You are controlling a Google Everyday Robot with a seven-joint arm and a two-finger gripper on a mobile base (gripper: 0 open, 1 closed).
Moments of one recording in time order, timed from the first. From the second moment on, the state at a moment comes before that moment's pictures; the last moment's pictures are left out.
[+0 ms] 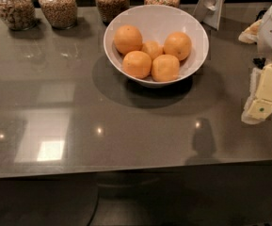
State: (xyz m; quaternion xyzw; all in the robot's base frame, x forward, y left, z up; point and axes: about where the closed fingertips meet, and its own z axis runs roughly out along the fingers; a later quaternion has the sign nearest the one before) arm 0.438 -0.217 0.976 -0.60 0.78 -0.03 0.16
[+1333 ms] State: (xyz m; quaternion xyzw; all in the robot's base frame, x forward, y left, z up) arm 0.500 -0.176 0.989 -0.59 0.76 0.02 0.28
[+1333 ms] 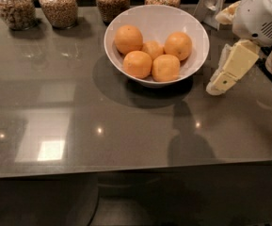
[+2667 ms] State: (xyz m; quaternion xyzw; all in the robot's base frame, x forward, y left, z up) arm 0.647 -0.052 0.968 -0.53 0.75 0.16 0.37
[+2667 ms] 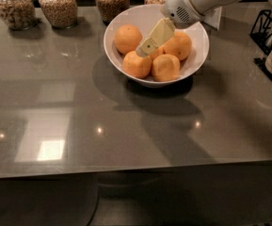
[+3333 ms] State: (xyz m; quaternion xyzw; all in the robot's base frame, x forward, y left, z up) arm 0.655 -0.044 0.966 -0.53 0.74 0.16 0.39
